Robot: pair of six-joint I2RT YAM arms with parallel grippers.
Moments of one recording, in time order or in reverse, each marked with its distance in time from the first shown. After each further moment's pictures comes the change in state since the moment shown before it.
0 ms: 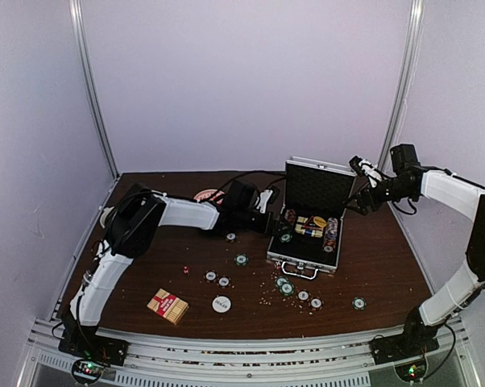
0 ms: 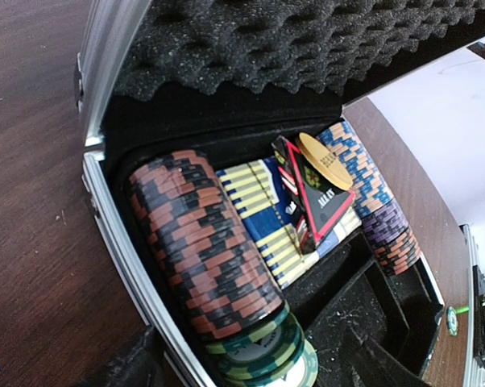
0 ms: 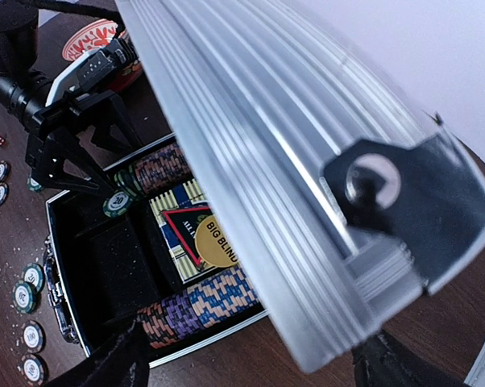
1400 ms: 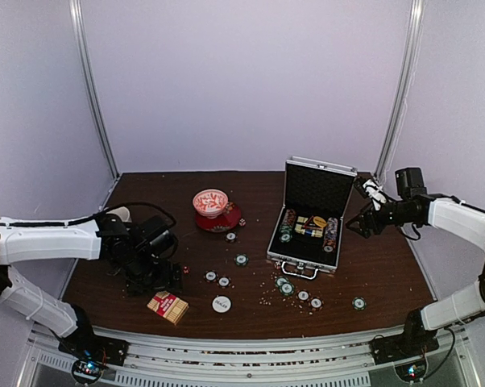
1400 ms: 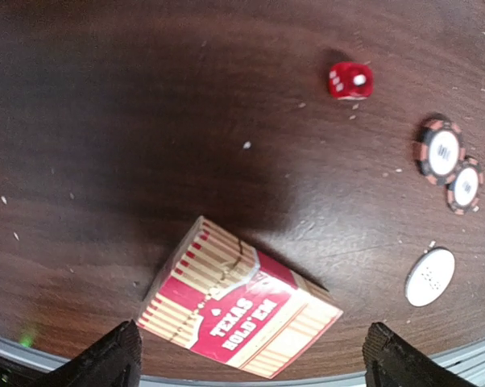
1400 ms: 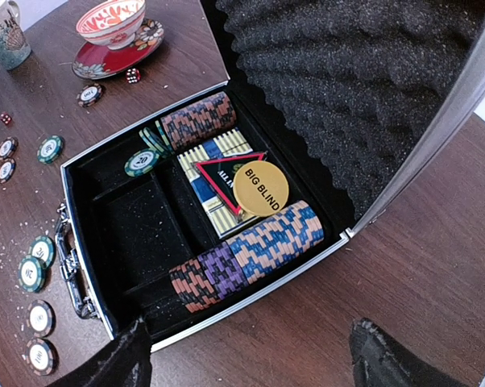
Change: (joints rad) left arm -0.101 -1.155 -0.978 -0.979 -0.539 -0.689; right arm 0.022 -0.211 -0.307 0.134 0.029 0.056
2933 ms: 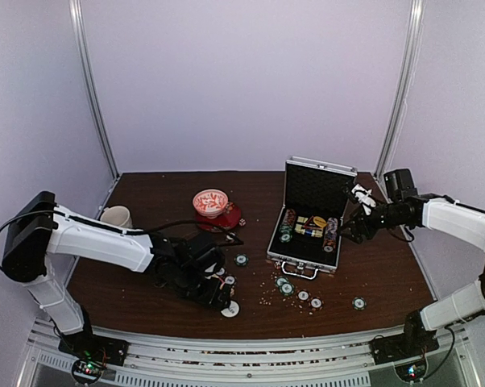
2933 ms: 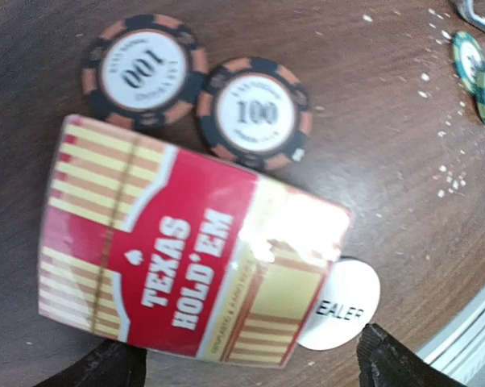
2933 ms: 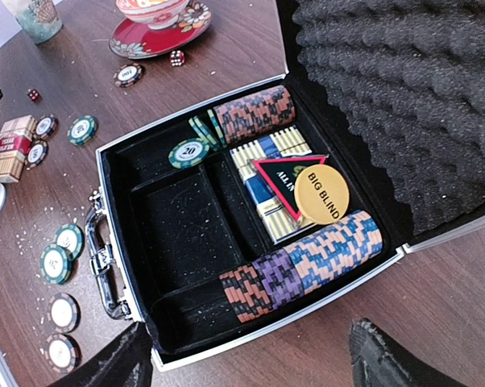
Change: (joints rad) left arm -0.181 0.346 0.100 0.394 0.100 0.350; right arm 0.101 0.014 0.000 -0.019 0.006 0.000
